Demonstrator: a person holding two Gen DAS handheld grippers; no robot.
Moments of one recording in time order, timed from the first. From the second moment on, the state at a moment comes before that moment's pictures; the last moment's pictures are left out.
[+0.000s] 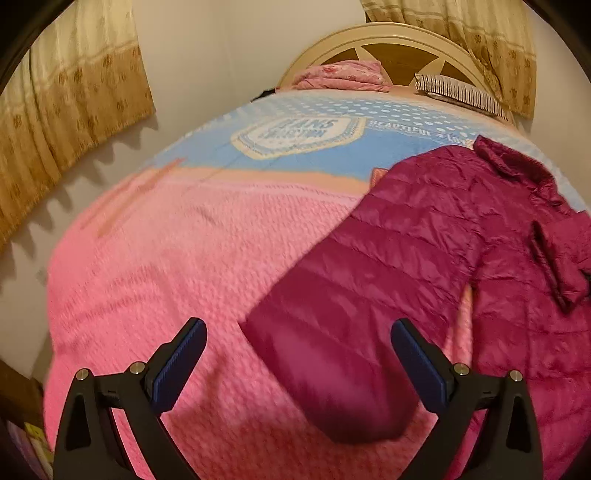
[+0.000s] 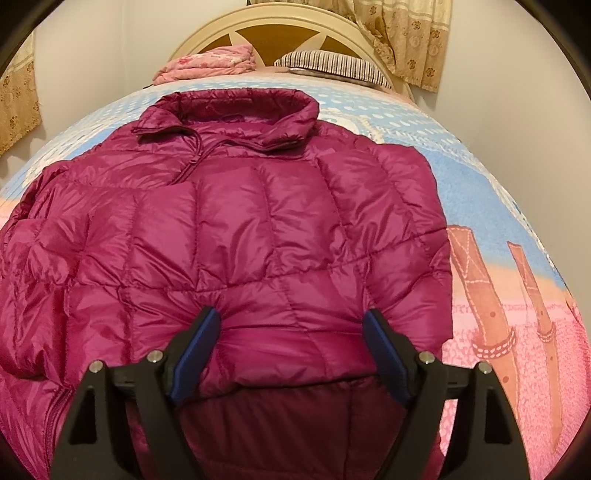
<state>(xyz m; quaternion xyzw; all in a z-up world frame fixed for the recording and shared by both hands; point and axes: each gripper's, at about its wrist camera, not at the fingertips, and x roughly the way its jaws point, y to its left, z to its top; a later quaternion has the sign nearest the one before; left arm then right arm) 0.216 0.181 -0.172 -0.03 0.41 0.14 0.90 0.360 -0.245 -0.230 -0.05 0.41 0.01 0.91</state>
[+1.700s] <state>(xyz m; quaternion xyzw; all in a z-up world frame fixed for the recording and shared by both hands) 0.305 0.035 -0.060 0.07 0.28 0.04 0.96 0.313 -0.267 -0.194 -0.02 0.37 0.05 0.93</state>
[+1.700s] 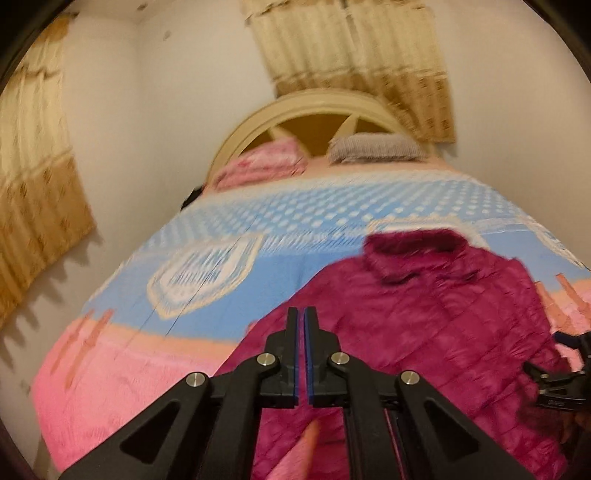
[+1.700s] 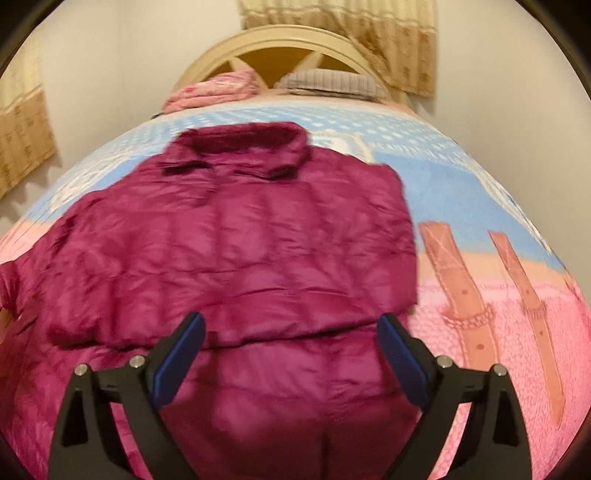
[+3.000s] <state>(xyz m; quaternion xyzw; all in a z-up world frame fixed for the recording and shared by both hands) 0.233 0.148 -0.103 -0.01 0.31 0.13 0.94 0.304 -0.204 -0.212 -0.10 0.37 0.09 0.92</state>
